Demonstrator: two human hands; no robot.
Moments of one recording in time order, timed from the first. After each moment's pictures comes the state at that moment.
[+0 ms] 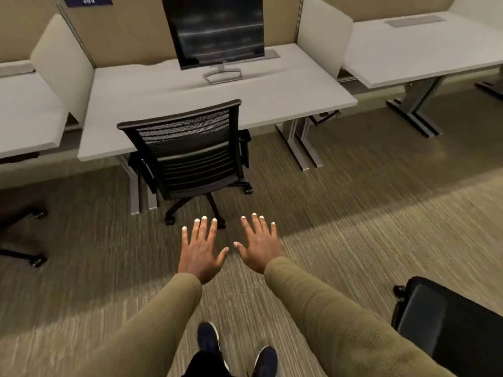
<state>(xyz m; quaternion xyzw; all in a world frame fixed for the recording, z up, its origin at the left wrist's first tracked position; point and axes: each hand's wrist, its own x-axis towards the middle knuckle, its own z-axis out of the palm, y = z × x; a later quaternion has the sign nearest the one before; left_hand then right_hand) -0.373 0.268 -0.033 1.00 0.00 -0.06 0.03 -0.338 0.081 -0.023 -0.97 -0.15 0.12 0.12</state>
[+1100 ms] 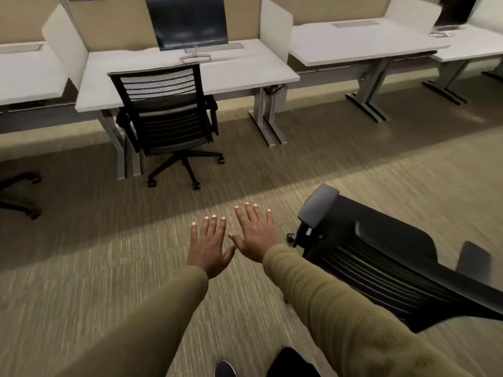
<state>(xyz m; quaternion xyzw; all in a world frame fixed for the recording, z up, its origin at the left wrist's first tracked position) -0.768 0.050 -0.020 1.00 -0.04 -0.08 0.03 -0.738 -0.115 0.027 -0.97 -0.18 0.08 0.10</state>
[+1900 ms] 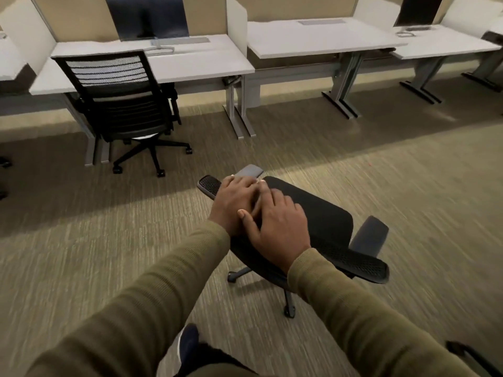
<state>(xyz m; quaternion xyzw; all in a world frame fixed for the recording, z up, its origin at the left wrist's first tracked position) -0.830 -0.342 0.113 0.95 -0.20 0.15 0.19 -0.896 -0.478 0.144 -0.98 -0.12 -0.09 0.14</state>
